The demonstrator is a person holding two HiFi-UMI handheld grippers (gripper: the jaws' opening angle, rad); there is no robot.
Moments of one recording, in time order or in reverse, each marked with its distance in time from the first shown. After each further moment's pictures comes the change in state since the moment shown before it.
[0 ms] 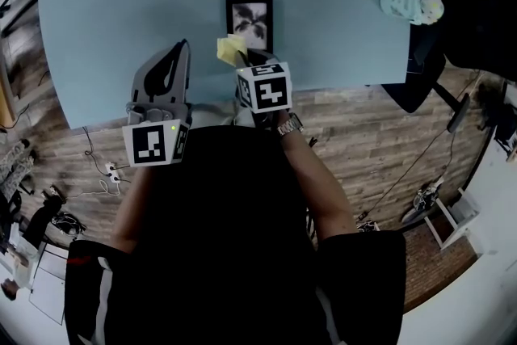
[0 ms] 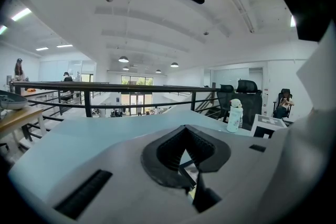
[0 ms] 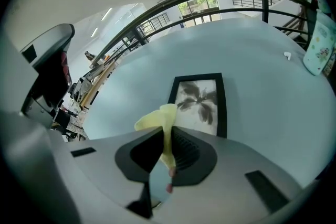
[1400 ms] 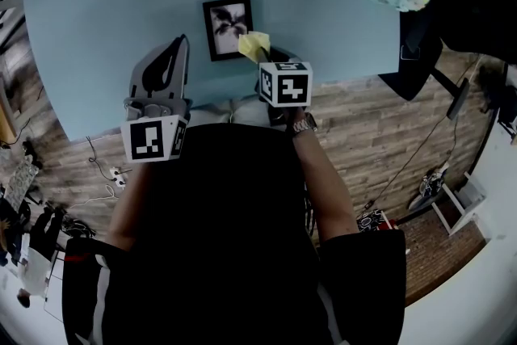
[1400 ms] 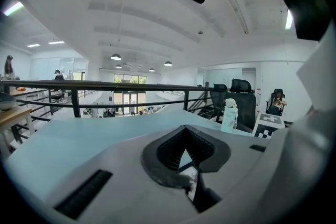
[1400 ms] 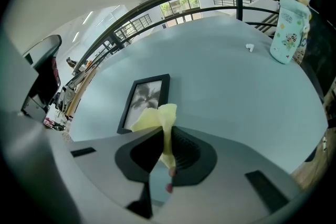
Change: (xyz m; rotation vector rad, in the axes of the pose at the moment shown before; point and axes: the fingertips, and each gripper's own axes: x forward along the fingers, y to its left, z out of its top) left arm 0.037 -0.034 0.007 0.015 0.011 -0.078; right arm -0.035 -0.092 -0.015 0.133 -0.002 -0.132
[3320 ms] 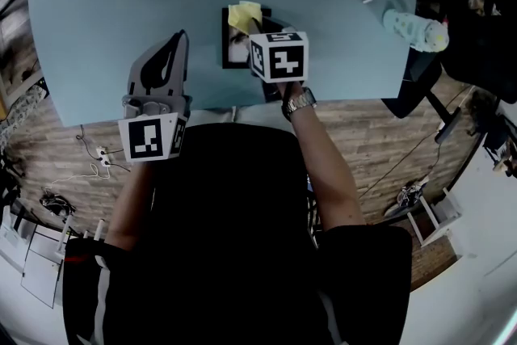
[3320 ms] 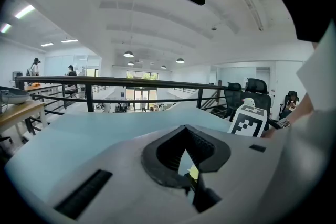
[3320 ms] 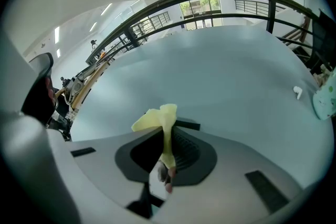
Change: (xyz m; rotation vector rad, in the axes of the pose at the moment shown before) left arm 0.015 0.051 -0.011 -0.072 0.032 0.127; right arm 0.049 0.044 0.103 -0.183 0.012 0.072
